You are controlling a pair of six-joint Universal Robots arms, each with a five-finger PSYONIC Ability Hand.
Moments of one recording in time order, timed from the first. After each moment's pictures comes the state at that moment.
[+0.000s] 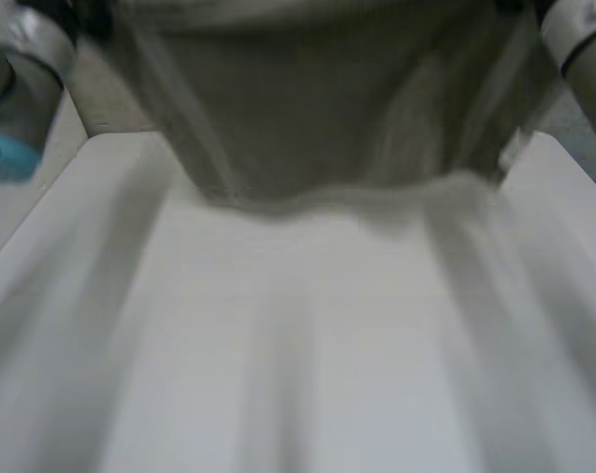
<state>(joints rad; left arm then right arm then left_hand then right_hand) 4.47 -2.17 -0.65 3.25 -1.47 3.47 1.86 -1.08 0.73 -0.13 1.31 2.51 1.26 1.32 1.34 1.36 1.12 1.33 1.31 1.34 1.34 1.14</state>
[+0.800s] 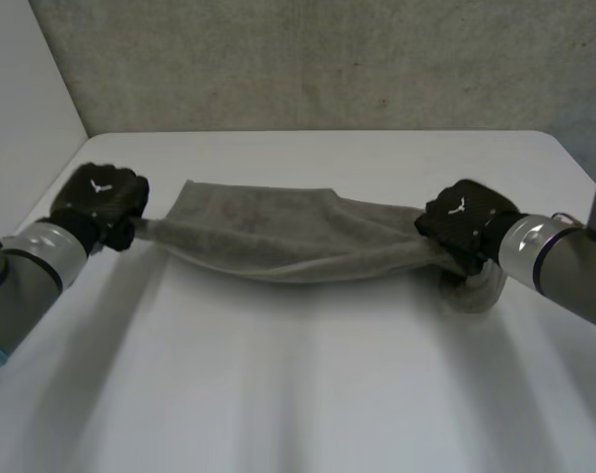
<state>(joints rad) 4.56 -1.83 -1.68 3.36 -1.29 3.56 1.86 -1.19 1.37 0.28 1.26 2.25 1.26 1.33 1.34 1.36 1.13 1.33 1.31 1.34 1.34 1.14</state>
